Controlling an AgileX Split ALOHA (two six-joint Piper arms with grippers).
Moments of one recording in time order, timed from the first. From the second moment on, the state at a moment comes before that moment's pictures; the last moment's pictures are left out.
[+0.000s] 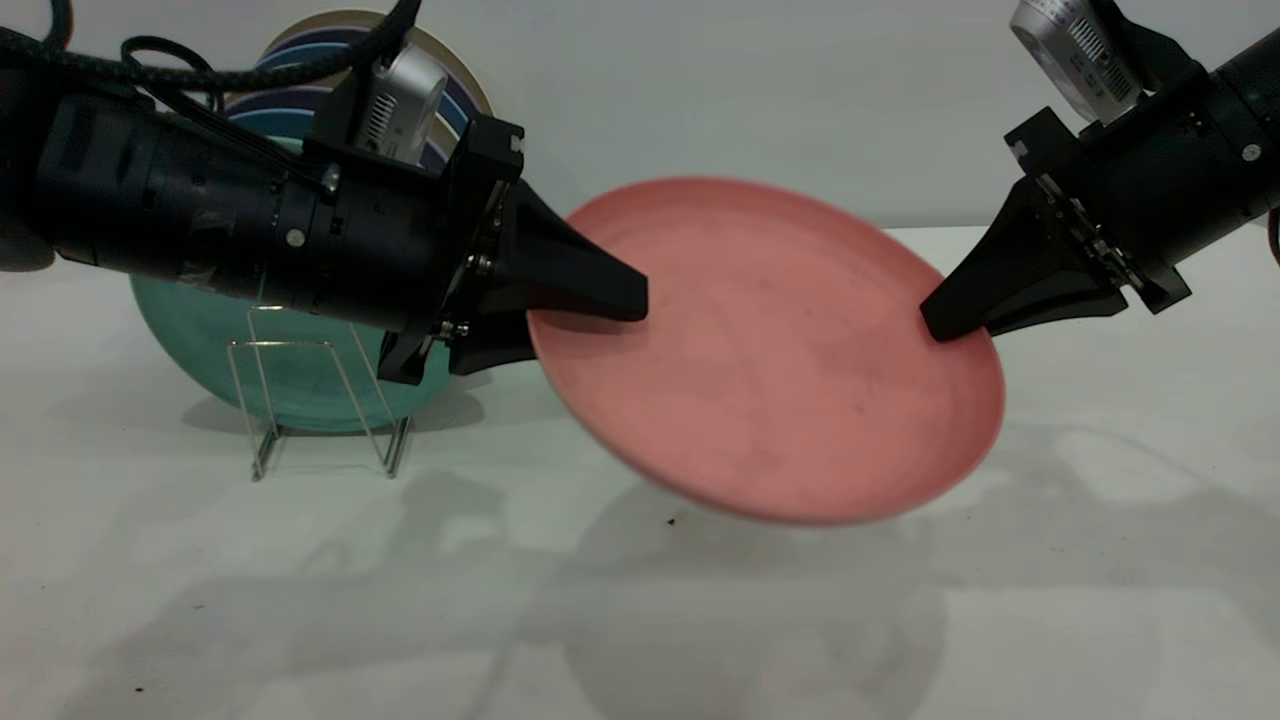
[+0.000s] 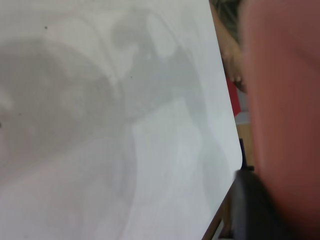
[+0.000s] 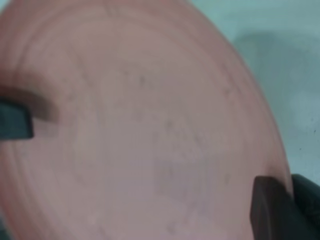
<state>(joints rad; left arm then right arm) -0.27 1.98 -0.87 -1.75 0.79 1.30 0.03 1.99 -1.09 1.14 0.90 -1.05</state>
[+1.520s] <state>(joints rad) -0.26 1.87 -0.87 -1.27 0.53 0.98 0.01 1.98 -1.09 1.07 0.95 -1.02</state>
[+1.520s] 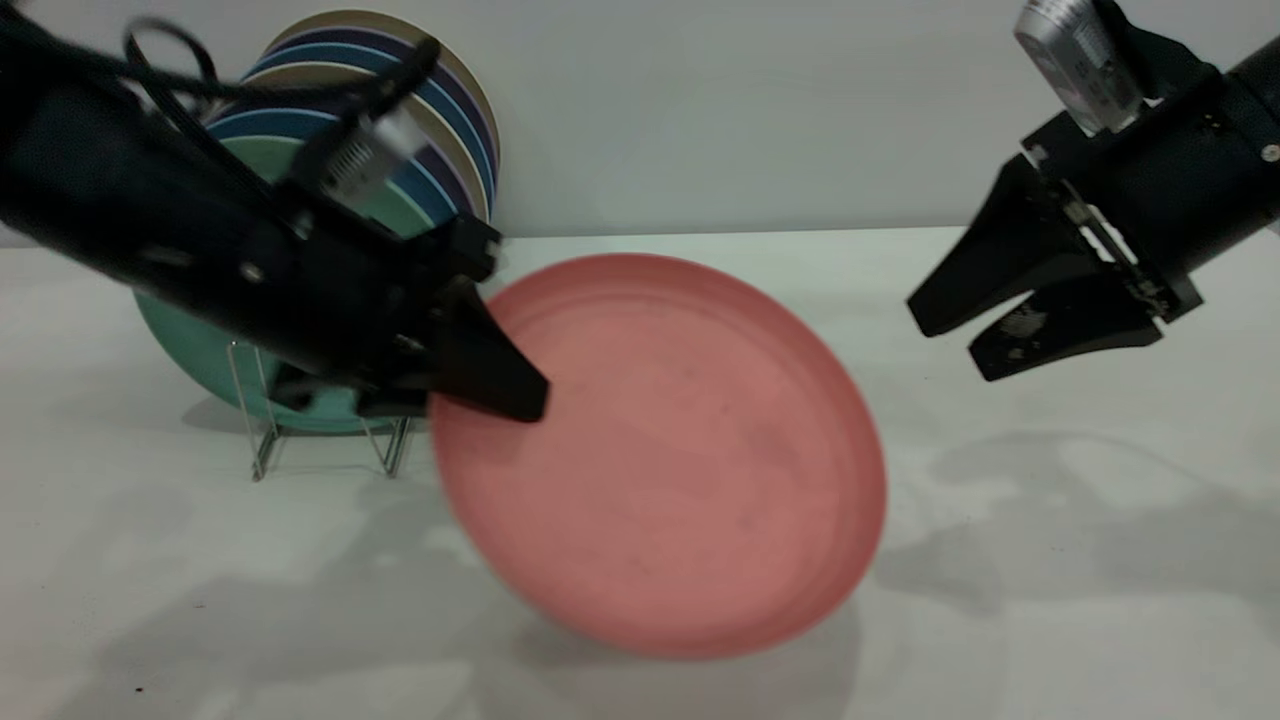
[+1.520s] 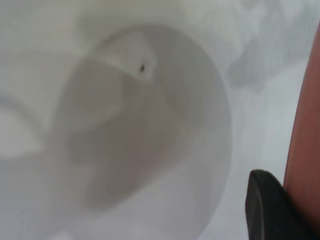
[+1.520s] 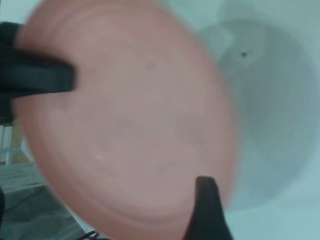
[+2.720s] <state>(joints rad) -0.26 1.70 -1.28 0.06 0.86 1.23 -0.15 1.98 -1.09 1.04 1.04 -1.01</state>
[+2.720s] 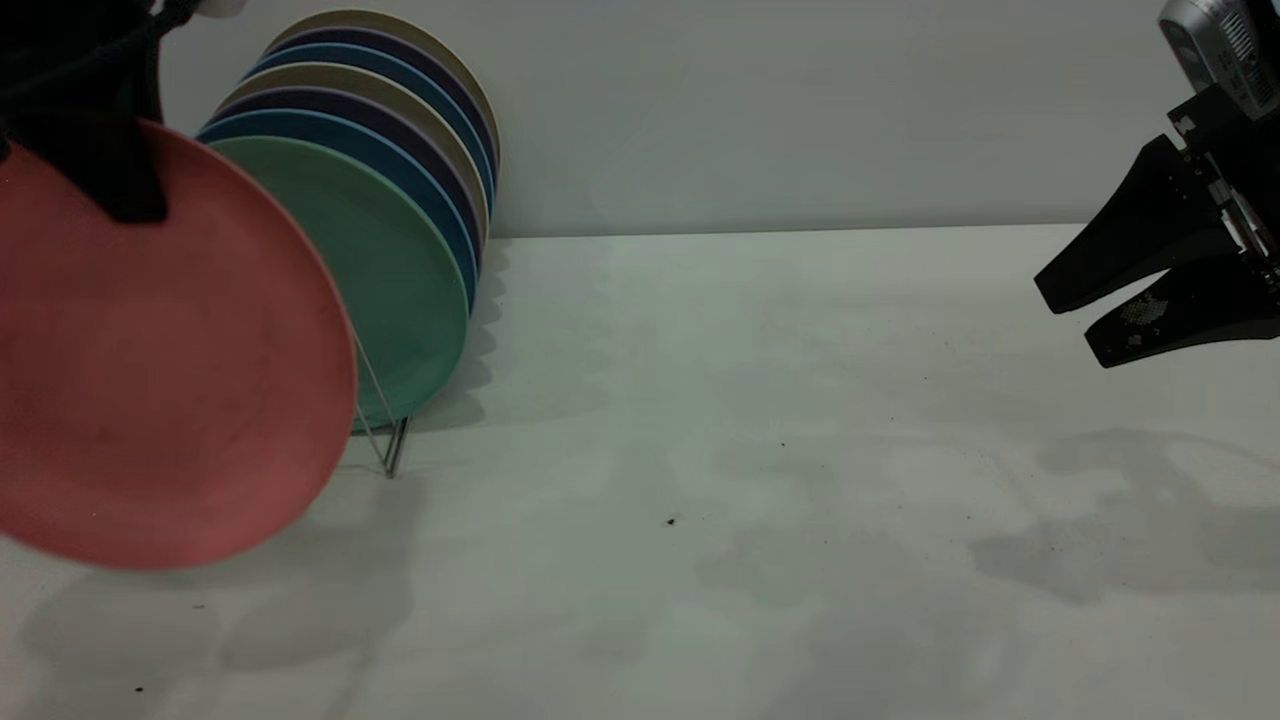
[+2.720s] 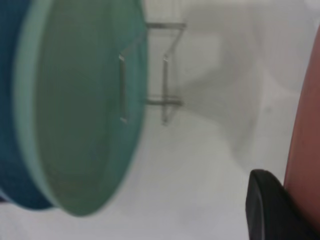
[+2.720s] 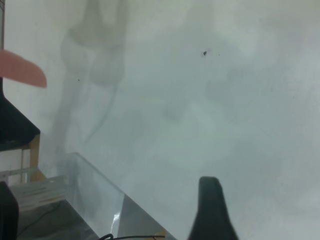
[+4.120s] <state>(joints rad) -0.24 1.78 -1.47 0.11 0.74 1.33 -0.15 1.98 -1.09 1.01 1.02 -1.01</state>
